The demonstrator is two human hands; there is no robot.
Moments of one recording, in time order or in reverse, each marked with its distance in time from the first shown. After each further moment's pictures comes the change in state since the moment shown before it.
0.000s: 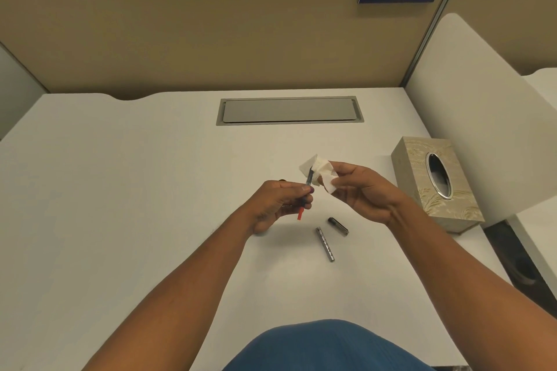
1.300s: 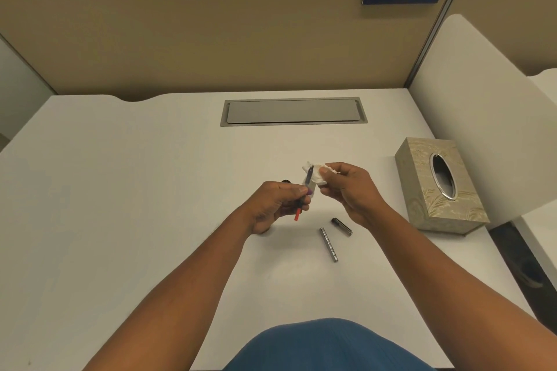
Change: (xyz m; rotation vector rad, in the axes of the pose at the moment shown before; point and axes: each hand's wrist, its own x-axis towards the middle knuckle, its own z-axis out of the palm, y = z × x) left_hand -0.007 0.002 -0.007 0.019 -0.010 0.005; right_hand 0.015 0.020 0.030 -0.148 0.439 -0.130
